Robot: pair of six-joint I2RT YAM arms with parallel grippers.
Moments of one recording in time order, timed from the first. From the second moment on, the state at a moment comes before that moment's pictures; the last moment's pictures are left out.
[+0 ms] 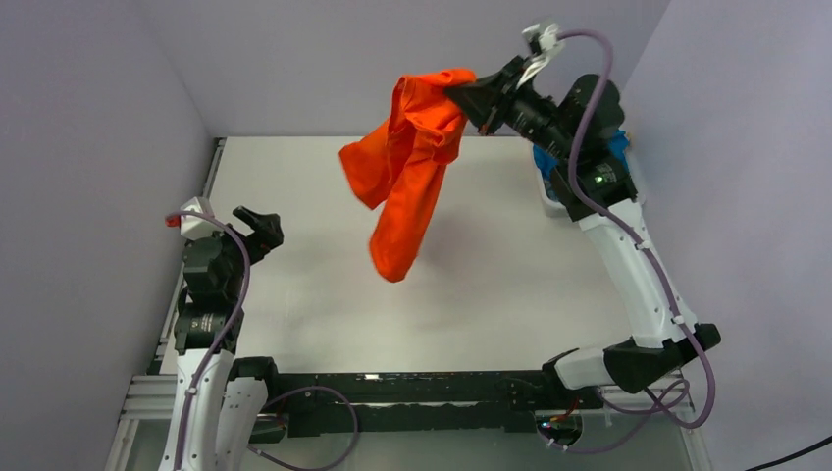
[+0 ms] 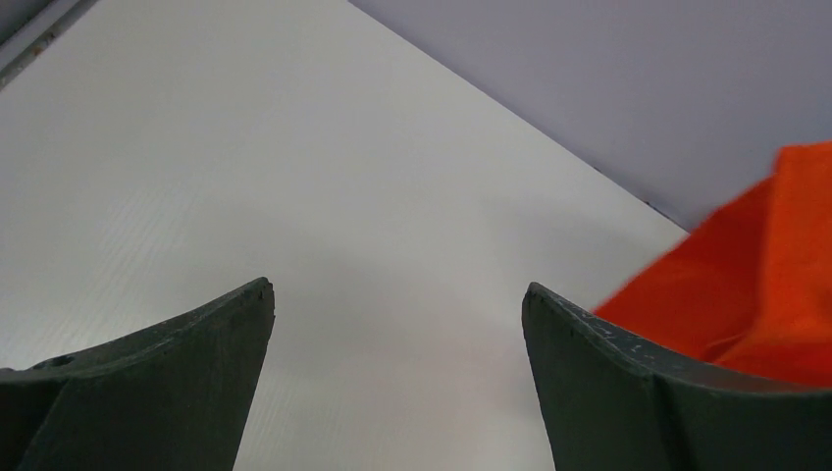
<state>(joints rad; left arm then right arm) 0.05 0.55 0.63 -0.27 -0.05 -0.55 0.42 1.39 1.85 -0.20 -0.46 0.24</state>
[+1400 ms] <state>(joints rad) -0.30 1.70 0.92 -0.06 0.43 -0.55 0.35 1.16 0.69 -0.17 0.15 0.39</state>
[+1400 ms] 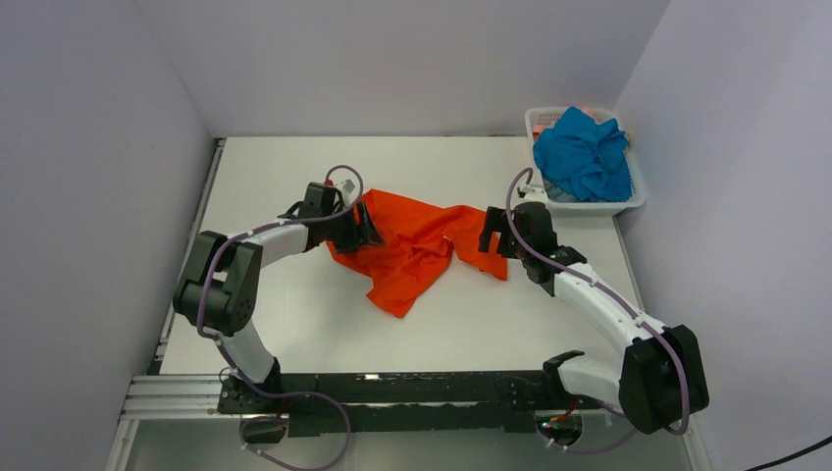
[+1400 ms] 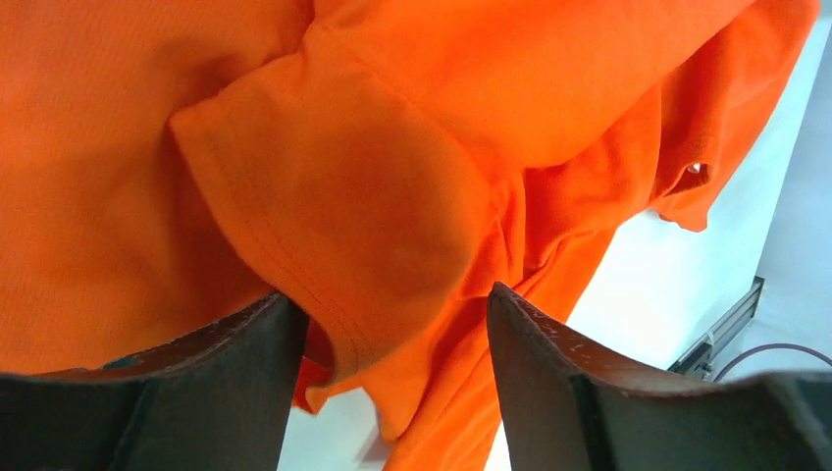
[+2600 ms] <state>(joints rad) -0.33 1.41 0.93 -0.07 0.29 -0.48 0.31 1.48 0.90 -0.14 0.05 0.36</state>
